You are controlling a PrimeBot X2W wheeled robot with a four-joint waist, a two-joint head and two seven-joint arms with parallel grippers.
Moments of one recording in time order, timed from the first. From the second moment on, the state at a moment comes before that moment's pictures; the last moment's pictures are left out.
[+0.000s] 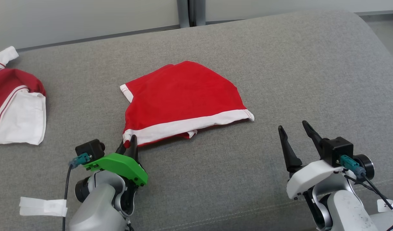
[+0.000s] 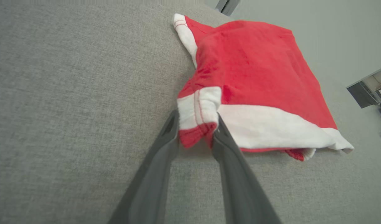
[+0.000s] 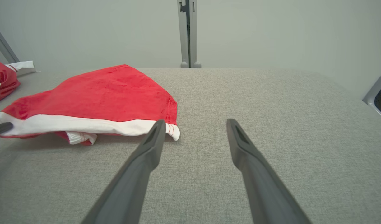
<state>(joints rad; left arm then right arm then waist) -0.53 0.08 -0.47 0.95 -0.91 -0.05 -0.24 -0.15 -0.07 0.09 0.15 0.09 0.13 -0.06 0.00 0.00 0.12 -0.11</state>
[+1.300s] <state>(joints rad) -0.56 0.06 -0.48 0.81 -0.84 -0.04 -0.26 -0.61 -0.11 0.34 0.84 0.50 0.13 -0.10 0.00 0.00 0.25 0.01</state>
